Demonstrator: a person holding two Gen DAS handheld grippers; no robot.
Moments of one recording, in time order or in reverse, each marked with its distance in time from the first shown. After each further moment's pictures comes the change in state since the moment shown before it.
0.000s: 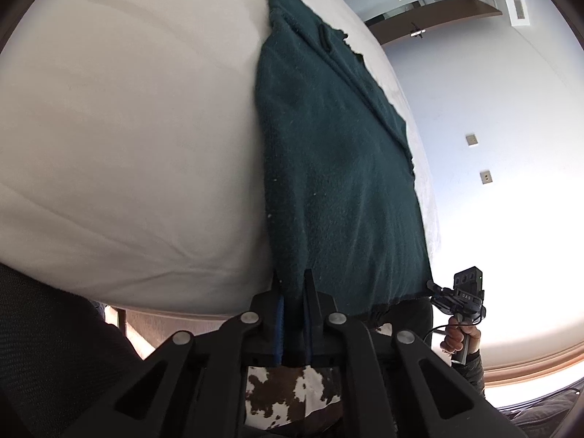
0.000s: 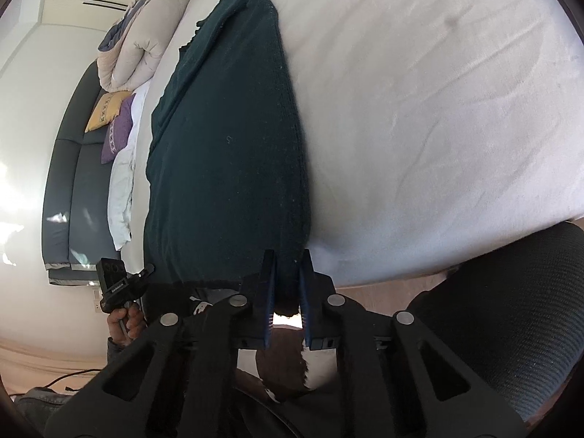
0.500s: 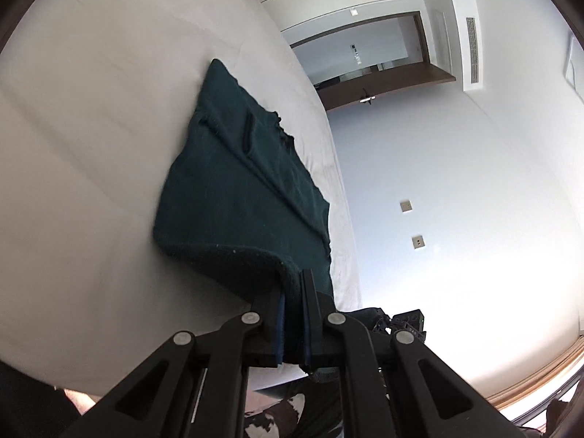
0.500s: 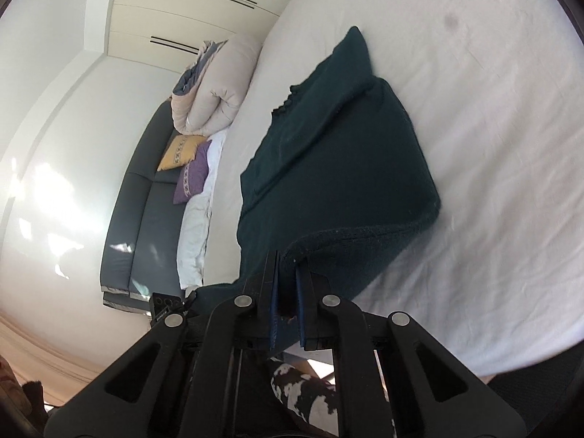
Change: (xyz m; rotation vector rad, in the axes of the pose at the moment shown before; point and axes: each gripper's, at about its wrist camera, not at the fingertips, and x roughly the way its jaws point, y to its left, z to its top) left arm -0.045 -0.030 0.072 -0.068 -0.238 -0.282; right arm -0.021 0.081 0.072 -0.055 -0.208 0.284
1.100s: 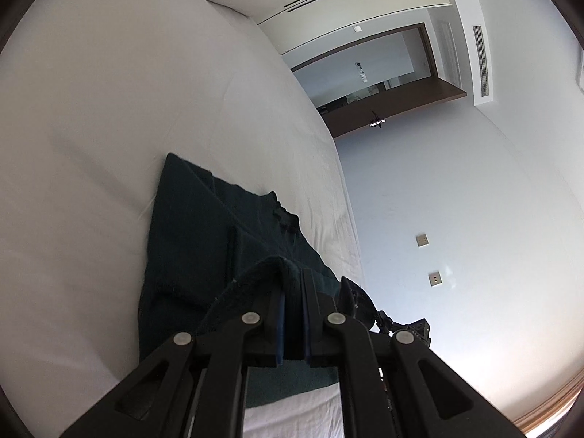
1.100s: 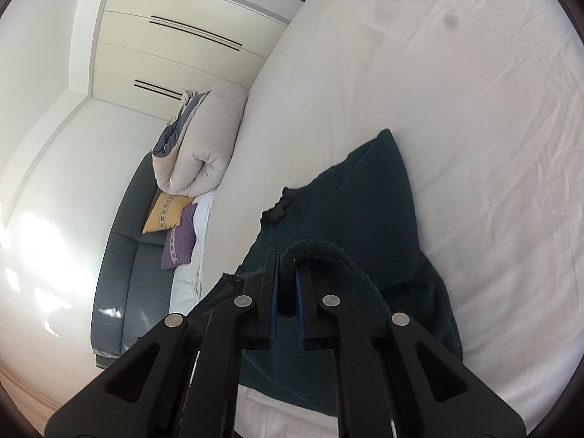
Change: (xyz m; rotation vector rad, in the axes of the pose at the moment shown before) left arm 0.098 -0.016 0.176 0.031 -0.077 0.068; right arm 0.101 -0.001 0.224 0.052 -0.161 -0.047
